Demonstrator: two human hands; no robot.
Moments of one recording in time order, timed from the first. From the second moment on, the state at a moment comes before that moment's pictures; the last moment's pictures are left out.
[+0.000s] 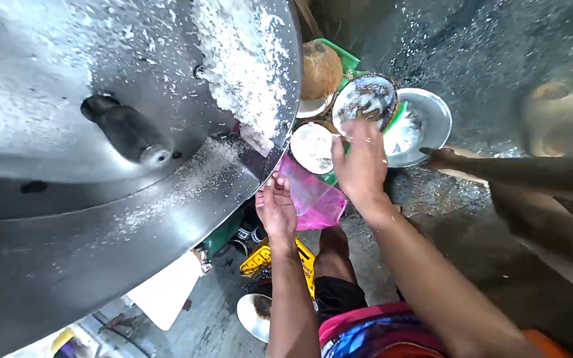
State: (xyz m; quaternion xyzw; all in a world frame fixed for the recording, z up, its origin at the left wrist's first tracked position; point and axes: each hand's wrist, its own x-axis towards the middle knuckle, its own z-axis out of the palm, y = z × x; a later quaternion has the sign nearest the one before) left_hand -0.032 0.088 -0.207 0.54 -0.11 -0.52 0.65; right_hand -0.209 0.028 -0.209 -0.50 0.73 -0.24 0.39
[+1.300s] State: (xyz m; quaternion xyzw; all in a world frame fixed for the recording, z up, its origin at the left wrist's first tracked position) left_hand -0.026 0.064 -0.195 0.56 -0.02 -0.44 0.71; right_hand -0.255 0.086 -0.192 -0.35 0.67 -0.22 0.61
